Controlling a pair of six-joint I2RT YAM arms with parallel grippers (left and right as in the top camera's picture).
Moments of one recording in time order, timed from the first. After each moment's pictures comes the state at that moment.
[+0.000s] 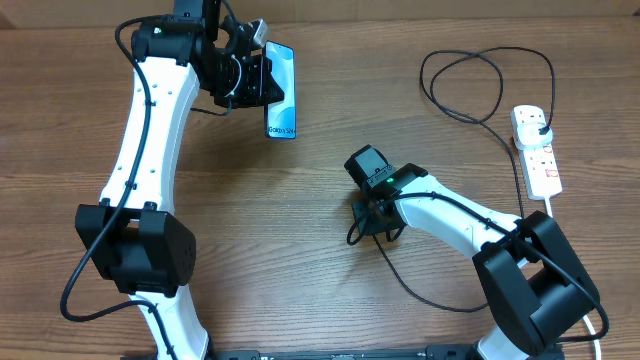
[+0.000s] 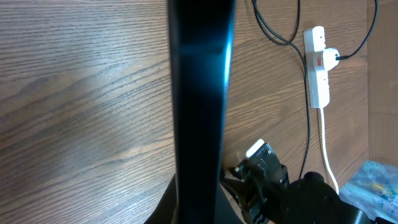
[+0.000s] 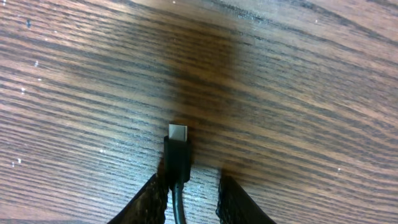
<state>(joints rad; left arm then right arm) -0.12 2.02 2.06 -1.25 0.60 -0.10 0.60 1.80 1.04 -0.69 0.02 0.34</state>
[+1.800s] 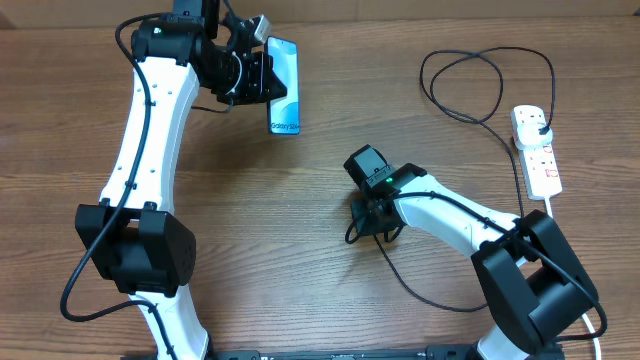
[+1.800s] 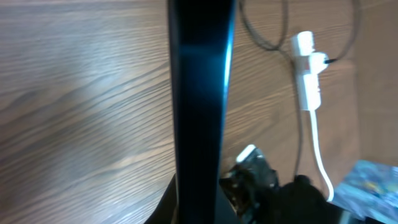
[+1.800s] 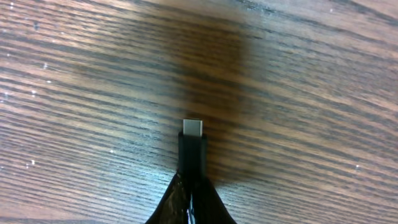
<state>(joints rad) -0.12 2.02 2.06 -1.21 0.64 -0.10 0.60 1.81 1.04 -0.69 -0.01 0.38</state>
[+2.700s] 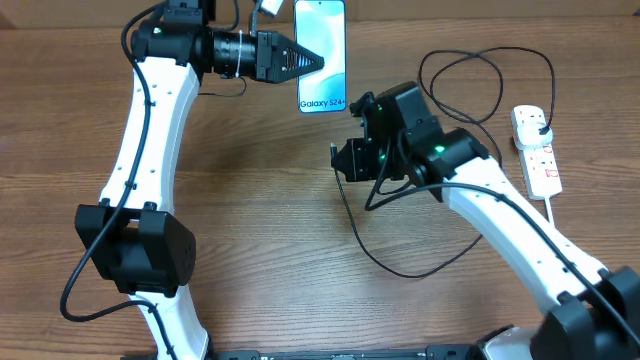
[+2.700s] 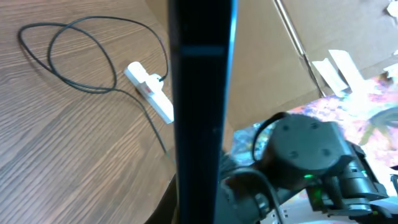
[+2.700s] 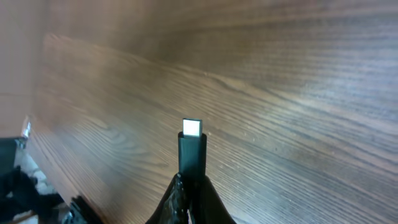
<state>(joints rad) -0.12 2.02 2.06 -0.99 1.28 -0.02 0.48 1.58 1.28 -0.64 -0.45 0.41</state>
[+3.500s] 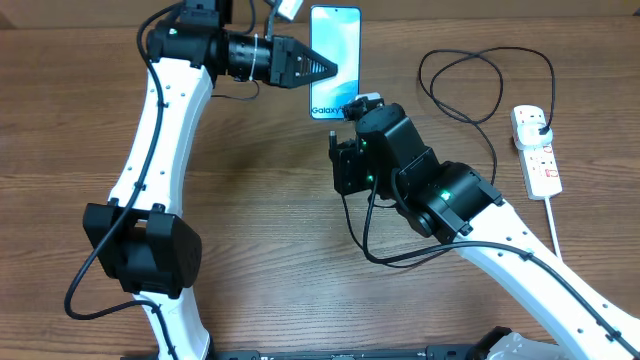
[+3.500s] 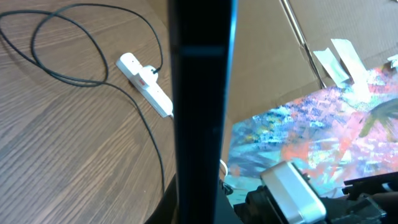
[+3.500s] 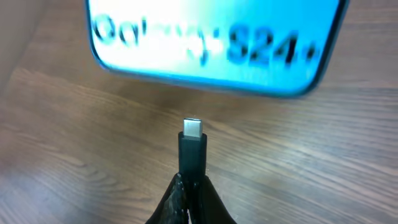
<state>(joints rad) -0.17 2.02 2.06 -1.00 1.26 -0.02 0.67 1.41 1.29 -0.64 -0.02 0.46</state>
